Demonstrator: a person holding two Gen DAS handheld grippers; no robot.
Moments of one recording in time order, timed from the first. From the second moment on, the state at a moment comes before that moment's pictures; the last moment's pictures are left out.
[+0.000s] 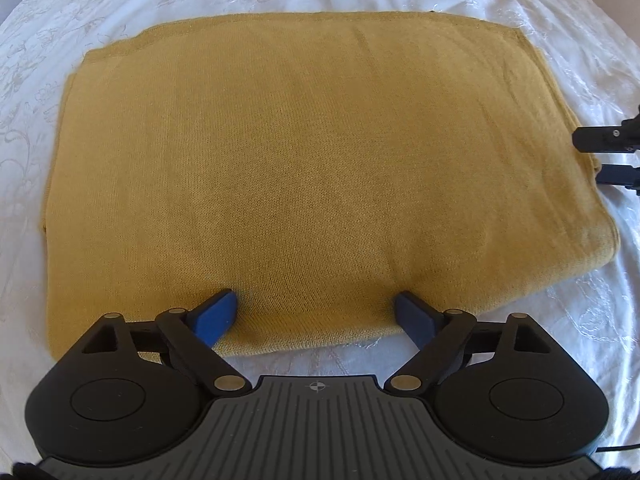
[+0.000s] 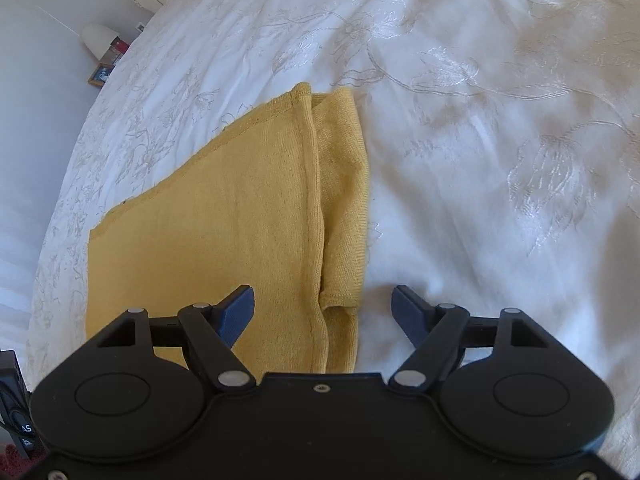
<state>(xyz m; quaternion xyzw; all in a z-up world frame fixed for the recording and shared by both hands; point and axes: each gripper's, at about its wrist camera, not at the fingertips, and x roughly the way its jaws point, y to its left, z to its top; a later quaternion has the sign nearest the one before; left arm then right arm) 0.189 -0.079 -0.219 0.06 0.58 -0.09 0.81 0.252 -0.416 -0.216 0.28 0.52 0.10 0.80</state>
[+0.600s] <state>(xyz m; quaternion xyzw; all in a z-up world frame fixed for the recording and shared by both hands) 0.246 -0.061 -0.169 -0.02 0.55 -0.04 0.83 0.277 -0.412 -0.236 0.30 0.50 0.19 0.79</state>
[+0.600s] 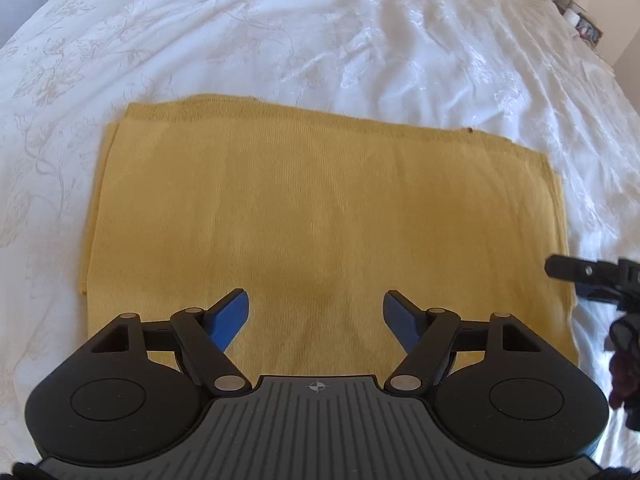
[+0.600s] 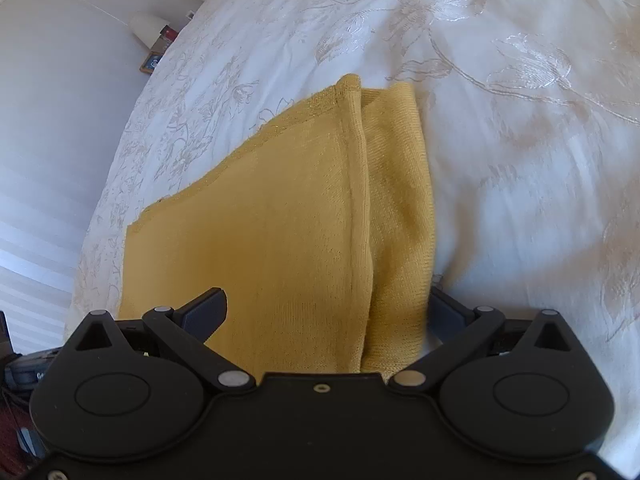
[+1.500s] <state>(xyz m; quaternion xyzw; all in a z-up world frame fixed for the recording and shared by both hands) 0.253 -0.095 -0.197 0.03 0.60 -0.03 0.80 0.275 -0.433 -0.239 0.32 0.50 0.21 0.78</state>
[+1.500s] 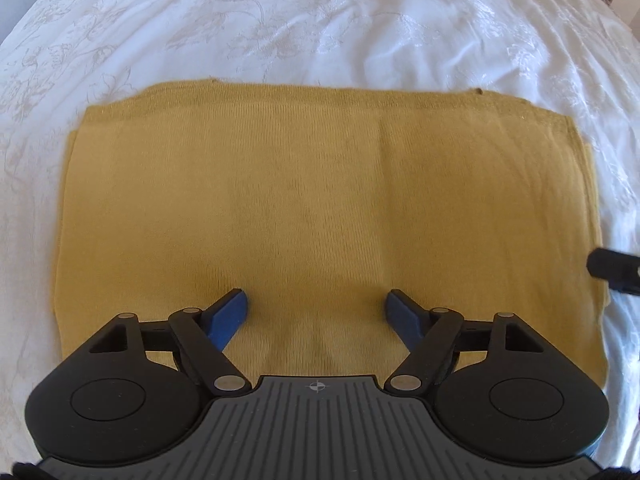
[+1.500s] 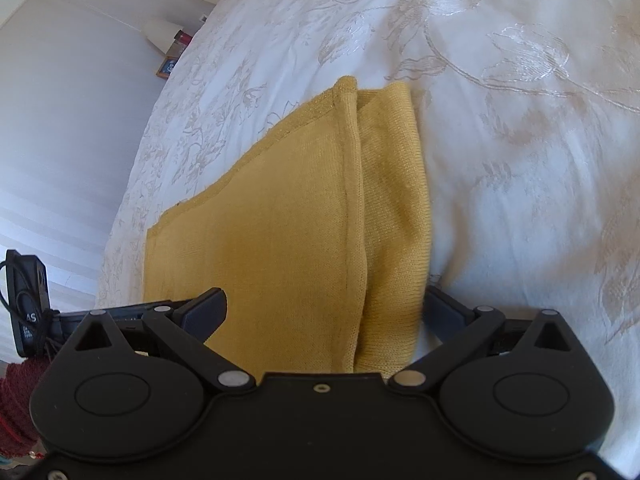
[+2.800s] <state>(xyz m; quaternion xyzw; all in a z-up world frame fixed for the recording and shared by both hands) 0.196 0.082 -0.144 -0.04 0.55 -0.07 0.83 0.284 -0.260 -0.111 0.28 0.47 0.18 0.82</state>
